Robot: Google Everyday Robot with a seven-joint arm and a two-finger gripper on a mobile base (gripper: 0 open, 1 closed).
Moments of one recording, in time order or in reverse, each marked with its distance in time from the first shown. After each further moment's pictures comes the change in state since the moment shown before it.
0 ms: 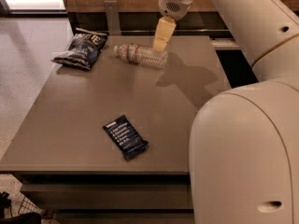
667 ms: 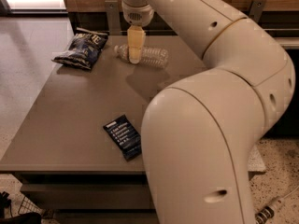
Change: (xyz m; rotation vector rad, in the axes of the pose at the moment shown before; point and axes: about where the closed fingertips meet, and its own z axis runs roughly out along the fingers) arm -0.058 0.011 0.044 0.078 0.238 -0.063
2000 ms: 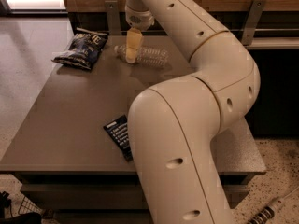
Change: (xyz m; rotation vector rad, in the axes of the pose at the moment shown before) arm -0.005 -0.020 0.038 -0.077 -0.047 0.147
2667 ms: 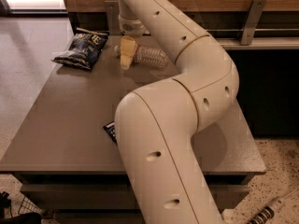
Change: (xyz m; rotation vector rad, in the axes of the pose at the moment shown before) arm -0.013 0.011 0.033 -0.049 0.062 0.023
